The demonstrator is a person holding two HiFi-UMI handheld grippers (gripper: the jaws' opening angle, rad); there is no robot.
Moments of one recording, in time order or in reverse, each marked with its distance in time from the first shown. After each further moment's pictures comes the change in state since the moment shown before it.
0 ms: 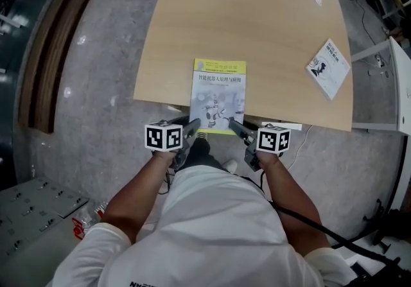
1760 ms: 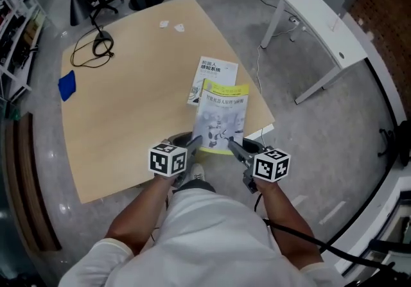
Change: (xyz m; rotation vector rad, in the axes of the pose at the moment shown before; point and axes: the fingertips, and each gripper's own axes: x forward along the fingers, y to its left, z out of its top) left arm 0.207 -0.313 0.069 0.615 0.145 -0.326; right arm -0.310 -0.107 0.091 -0.038 -0.546 -0.378
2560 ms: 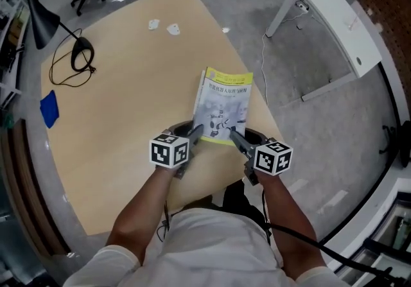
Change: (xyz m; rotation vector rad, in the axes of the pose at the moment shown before) left arm 0.105 0.116 0.081 -0.043 0.055 -0.005; right arm 0.119 -0.096 0.074 0.051 0.044 -0.078
